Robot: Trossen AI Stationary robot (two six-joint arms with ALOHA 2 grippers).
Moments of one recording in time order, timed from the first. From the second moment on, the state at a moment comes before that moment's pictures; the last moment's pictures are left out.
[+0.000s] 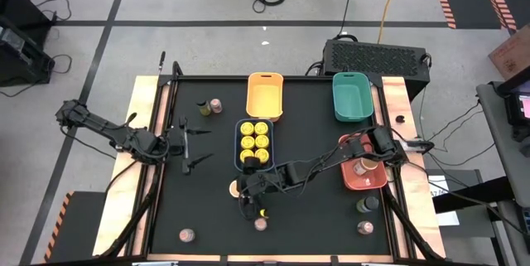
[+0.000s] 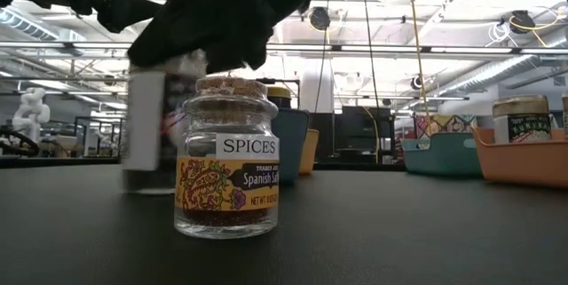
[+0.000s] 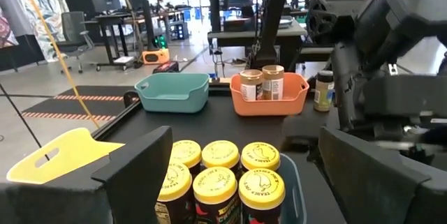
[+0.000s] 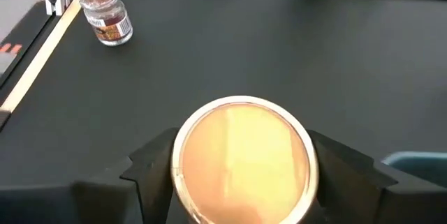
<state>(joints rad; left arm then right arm) -0.39 0.48 0.26 0.20 -0.53 0.03 0.29 2.11 1.56 -0.07 0.20 0.14</state>
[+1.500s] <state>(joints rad) -0.26 0.71 0.28 0.41 -0.42 -0.05 0.75 1.54 1.38 -1.57 0.67 1.45</state>
